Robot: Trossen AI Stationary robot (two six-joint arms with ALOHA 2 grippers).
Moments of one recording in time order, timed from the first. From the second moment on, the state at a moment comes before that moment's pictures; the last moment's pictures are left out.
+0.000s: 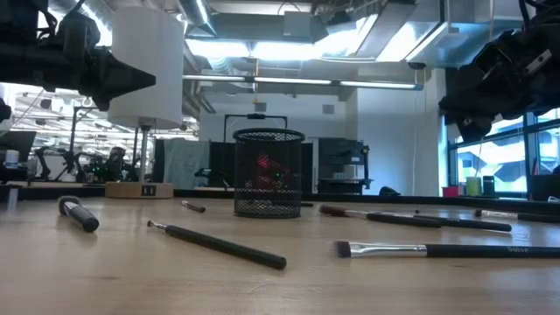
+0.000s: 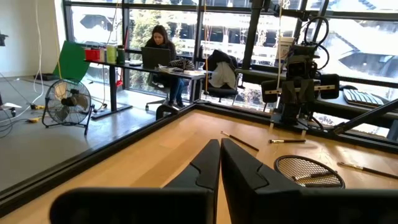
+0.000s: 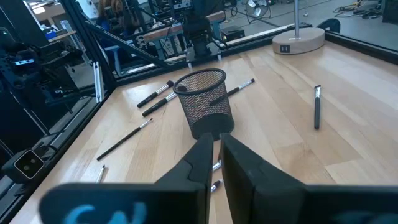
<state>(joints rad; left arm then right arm) 0.08 0.01 0.01 0.06 -0.34 -0.11 -0.11 0.17 0.02 0.01 -0.12 0.25</state>
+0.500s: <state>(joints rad) 0.08 0.01 0.01 0.06 -0.34 -0.11 -0.11 0.17 0.02 0.01 -0.12 0.25</state>
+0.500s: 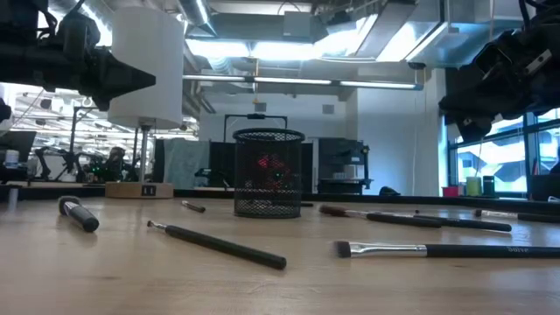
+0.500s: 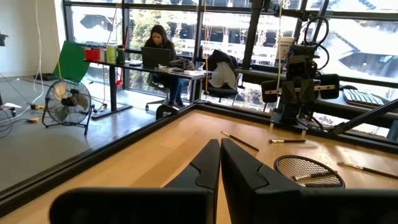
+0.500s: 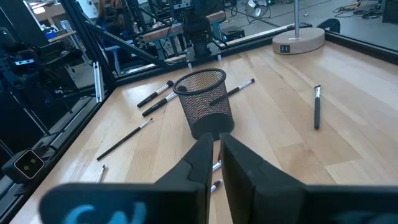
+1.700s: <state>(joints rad) 0.08 0.01 0.01 0.06 -0.34 -0.11 -0.11 0.33 0.01 0.24 0.19 0.62</state>
